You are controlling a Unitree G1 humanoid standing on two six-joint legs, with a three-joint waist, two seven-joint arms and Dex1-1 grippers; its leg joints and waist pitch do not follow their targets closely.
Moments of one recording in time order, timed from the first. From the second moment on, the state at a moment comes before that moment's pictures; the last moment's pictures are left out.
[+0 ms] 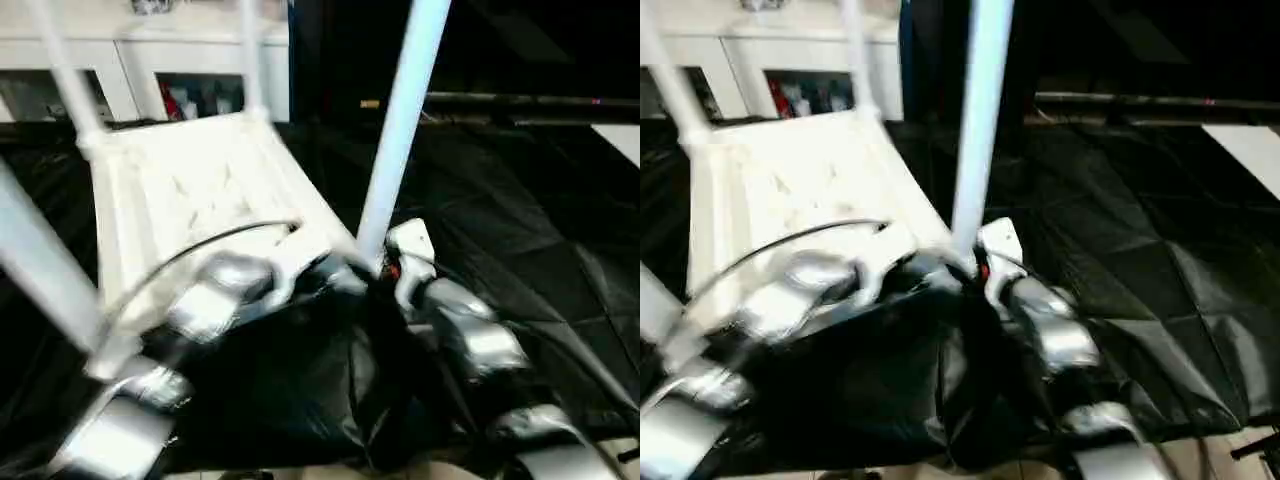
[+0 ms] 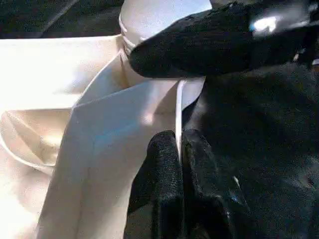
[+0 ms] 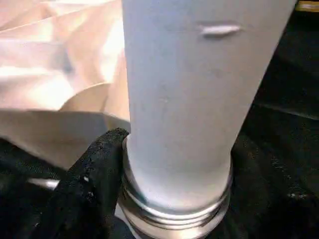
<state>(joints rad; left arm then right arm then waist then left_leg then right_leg) -0.71 0.21 -0.36 0.67 0.00 0.32 -0.74 -0.54 -0.06 0.06 0.71 0.08 0.04 0.38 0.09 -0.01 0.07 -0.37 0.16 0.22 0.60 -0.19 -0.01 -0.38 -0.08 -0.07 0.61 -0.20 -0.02</state>
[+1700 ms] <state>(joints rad) -0.69 0.20 -0.31 0.66 0.01 0.23 -0.82 -0.53 -0.09 0.04 0.64 0.12 0.08 0.43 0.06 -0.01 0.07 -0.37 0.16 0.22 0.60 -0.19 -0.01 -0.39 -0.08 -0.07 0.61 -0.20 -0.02</state>
